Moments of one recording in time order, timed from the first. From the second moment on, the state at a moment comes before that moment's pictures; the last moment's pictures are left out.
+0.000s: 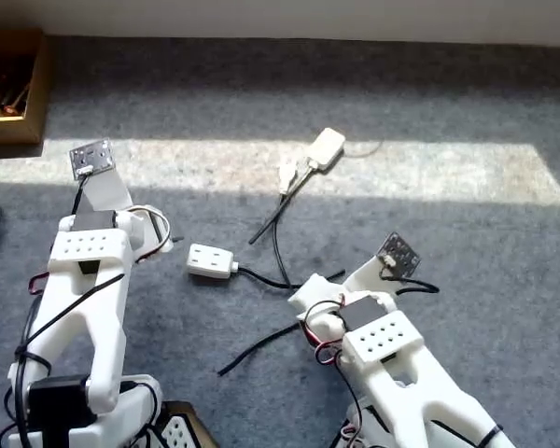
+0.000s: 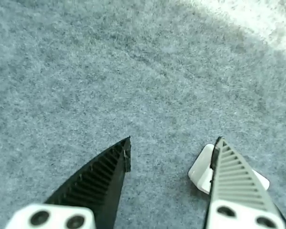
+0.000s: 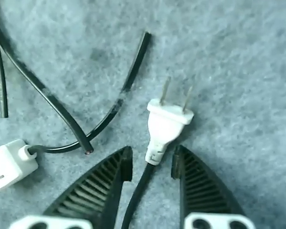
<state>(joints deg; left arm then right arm) -12.4 -18.9 45.7 52.0 18.2 -31.6 -41.8 71.1 45.8 -68.3</state>
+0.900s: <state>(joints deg) -11.6 -19.0 46.5 52.0 18.2 -27.2 -18.5 65.6 40.6 -68.4</state>
